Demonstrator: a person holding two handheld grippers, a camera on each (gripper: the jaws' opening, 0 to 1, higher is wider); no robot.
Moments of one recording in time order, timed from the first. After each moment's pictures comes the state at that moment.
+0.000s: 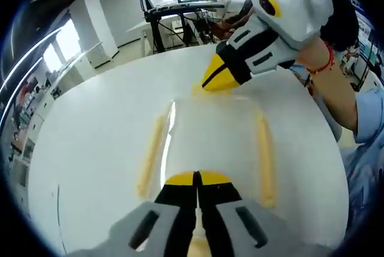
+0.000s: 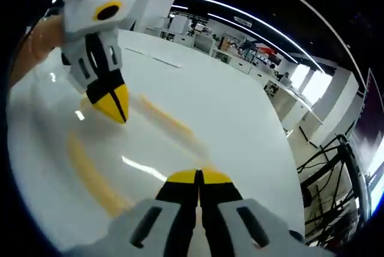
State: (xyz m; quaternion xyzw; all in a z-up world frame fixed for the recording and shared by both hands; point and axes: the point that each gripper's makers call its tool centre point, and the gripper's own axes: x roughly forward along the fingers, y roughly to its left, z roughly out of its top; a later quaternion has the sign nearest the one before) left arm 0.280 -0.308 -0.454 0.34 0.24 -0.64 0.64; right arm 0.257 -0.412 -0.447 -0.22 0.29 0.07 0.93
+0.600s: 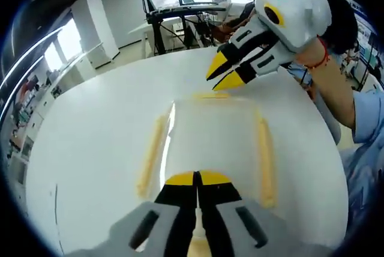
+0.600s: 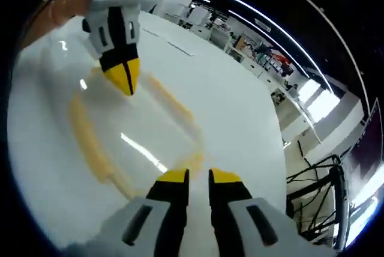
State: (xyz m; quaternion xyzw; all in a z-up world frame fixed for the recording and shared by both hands) left arm 0.278 -0.307 -0.452 0.33 0.24 -0.64 0.65; right arm 0.242 -0.424 -0.440 -0.33 0.32 0.12 0.88
